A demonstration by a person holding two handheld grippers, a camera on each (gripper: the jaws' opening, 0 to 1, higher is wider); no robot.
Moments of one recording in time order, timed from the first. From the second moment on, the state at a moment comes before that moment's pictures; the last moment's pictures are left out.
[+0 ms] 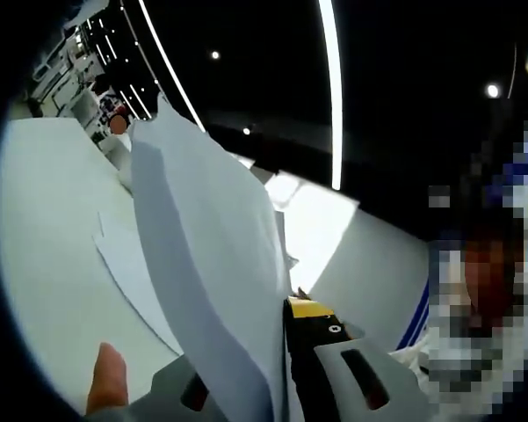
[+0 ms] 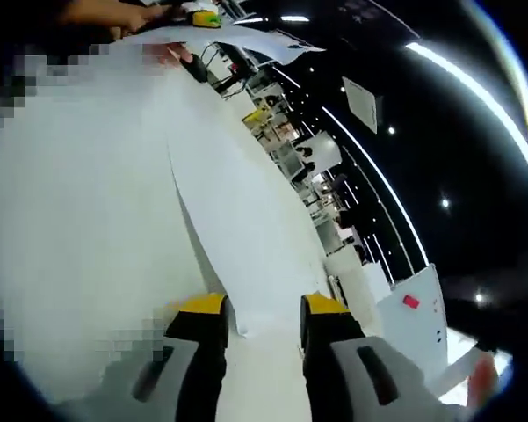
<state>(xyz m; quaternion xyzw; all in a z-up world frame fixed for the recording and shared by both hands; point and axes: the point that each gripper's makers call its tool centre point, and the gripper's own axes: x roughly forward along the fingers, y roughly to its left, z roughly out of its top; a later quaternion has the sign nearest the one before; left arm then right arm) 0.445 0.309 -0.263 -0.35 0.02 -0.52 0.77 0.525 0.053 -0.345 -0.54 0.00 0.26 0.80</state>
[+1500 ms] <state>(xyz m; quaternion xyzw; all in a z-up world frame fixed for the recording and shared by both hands) 0.447 0.309 -0.263 -0.36 0.02 -0.52 0.77 0.506 0.054 -0.359 -0.60 0.01 0.28 0.75</state>
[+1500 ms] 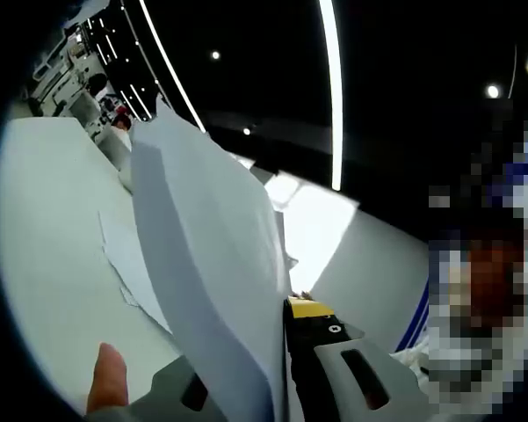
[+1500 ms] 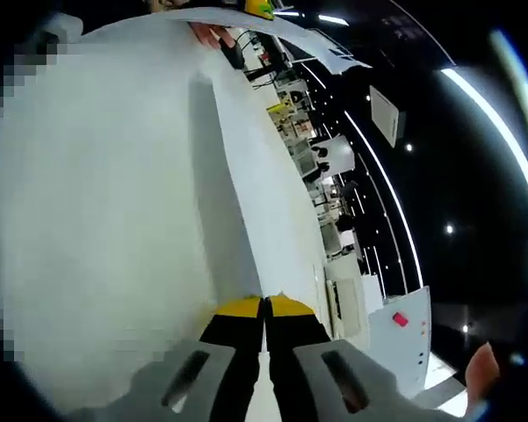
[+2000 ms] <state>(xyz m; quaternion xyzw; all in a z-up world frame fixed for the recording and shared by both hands) 0.445 0.305 -0.264 -0.36 0.02 -0.52 0.77 0.511 0.068 -0.362 -0.59 -0.01 0.28 0.75</state>
